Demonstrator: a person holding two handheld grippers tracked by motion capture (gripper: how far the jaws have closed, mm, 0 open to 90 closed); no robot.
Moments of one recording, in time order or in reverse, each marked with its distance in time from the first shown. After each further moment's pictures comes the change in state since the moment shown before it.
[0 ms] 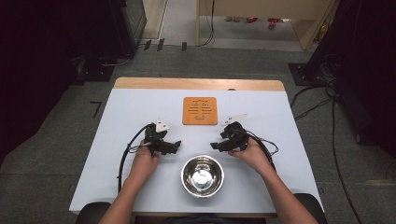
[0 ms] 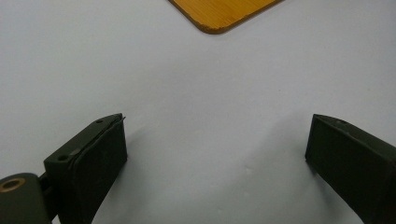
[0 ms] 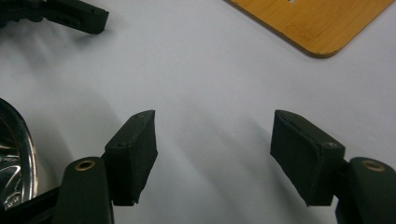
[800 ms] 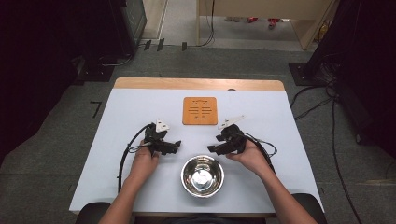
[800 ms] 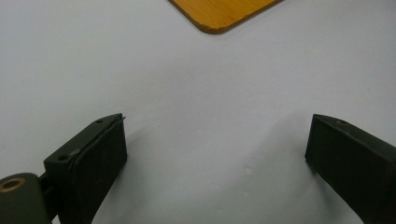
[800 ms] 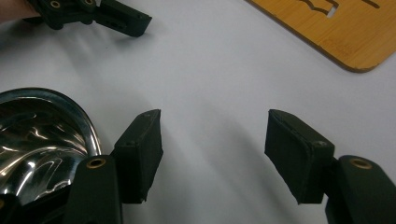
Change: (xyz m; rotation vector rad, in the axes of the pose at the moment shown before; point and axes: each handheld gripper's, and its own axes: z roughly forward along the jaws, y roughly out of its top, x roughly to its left) left arm 0.000 0.000 0.000 0.000 -0.001 -0.001; right arm 0.020 0.004 -0.007 -0.005 0.041 -0.049
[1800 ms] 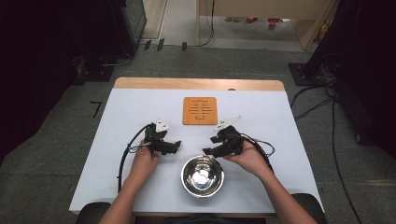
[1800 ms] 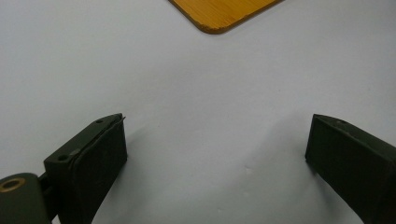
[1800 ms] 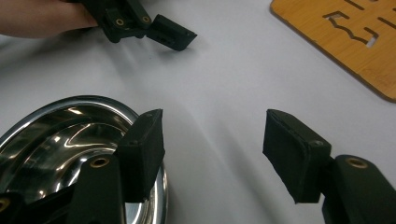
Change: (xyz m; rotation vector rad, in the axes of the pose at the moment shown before) left arm 0.000 0.000 0.000 -0.001 0.001 0.000; right arm 0.021 0.010 -0.007 -0.012 0.065 -0.059
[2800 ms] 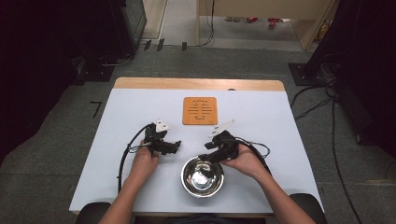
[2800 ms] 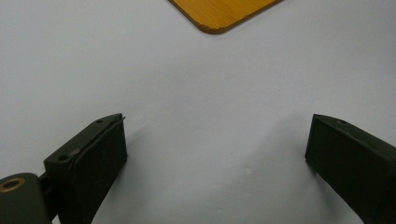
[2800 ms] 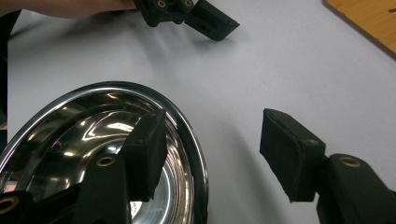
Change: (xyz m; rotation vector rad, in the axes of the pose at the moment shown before) left arm 0.000 0.000 0.000 0.002 0.000 0.004; right arm 0.012 -0.003 0.012 0.029 0.084 -0.057
